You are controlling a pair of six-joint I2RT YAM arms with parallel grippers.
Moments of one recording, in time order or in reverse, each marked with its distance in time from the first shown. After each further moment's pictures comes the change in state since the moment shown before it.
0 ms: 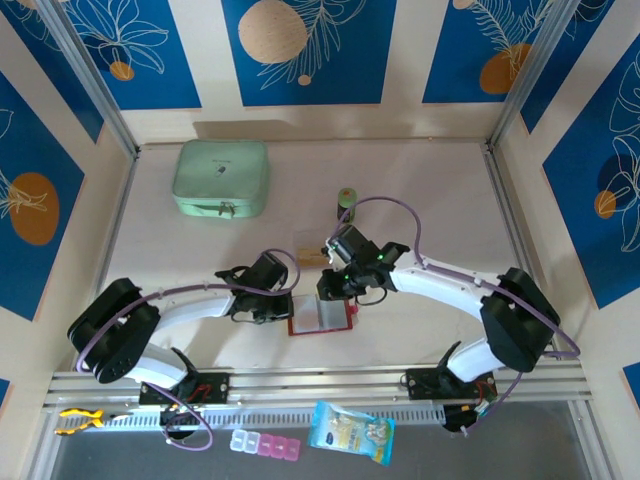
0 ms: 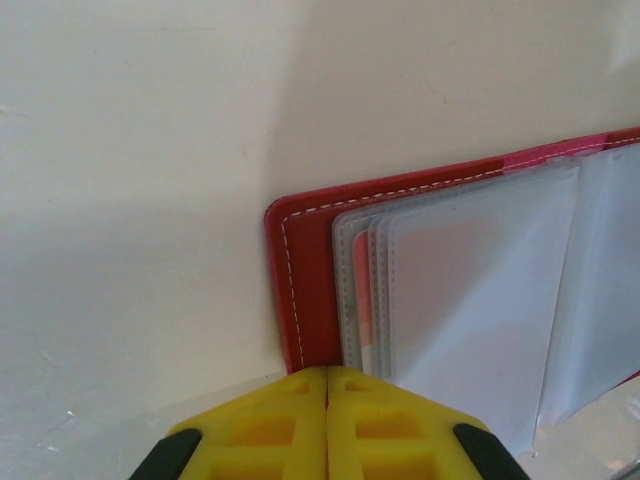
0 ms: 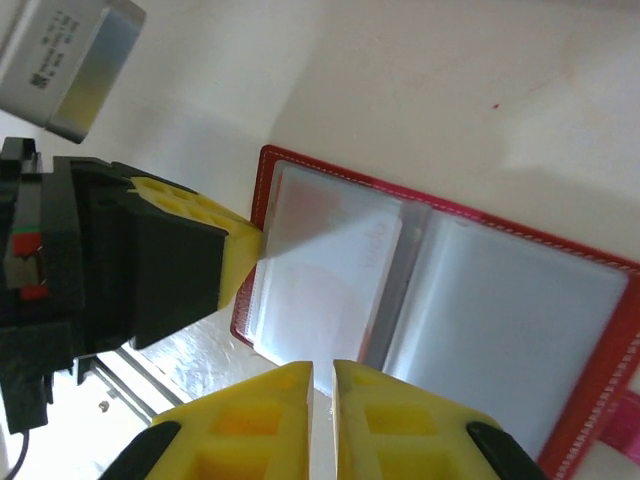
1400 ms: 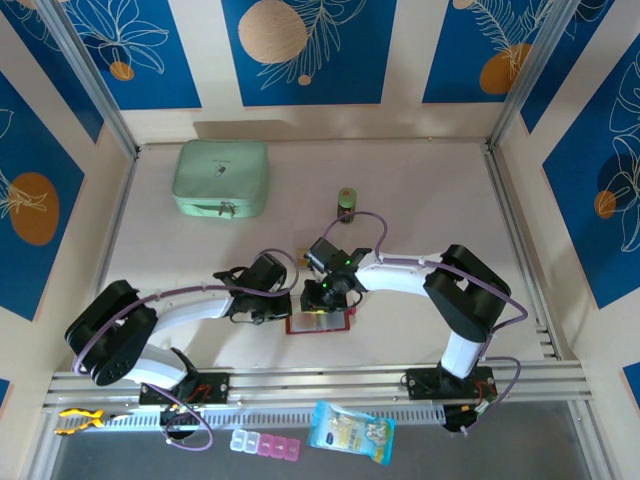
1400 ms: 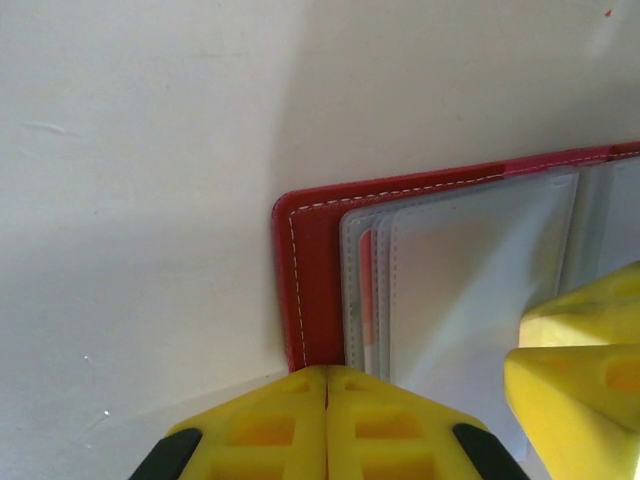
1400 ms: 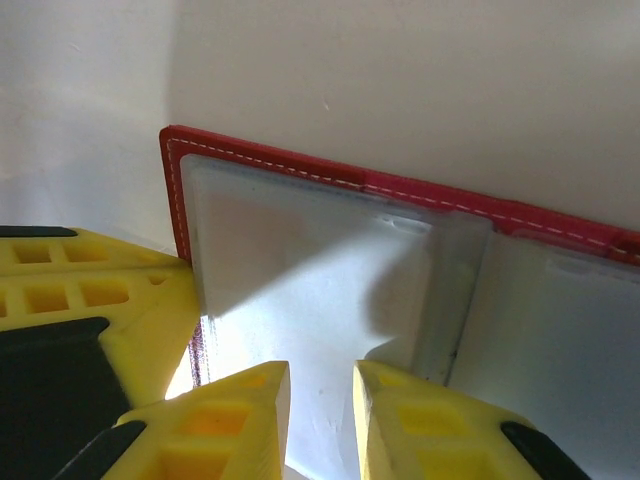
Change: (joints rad) left arm 0.000 -0.016 -0.011 0.000 -0.032 0.011; right arm 0.070 0.263 0.062 0.079 -0.023 0.187
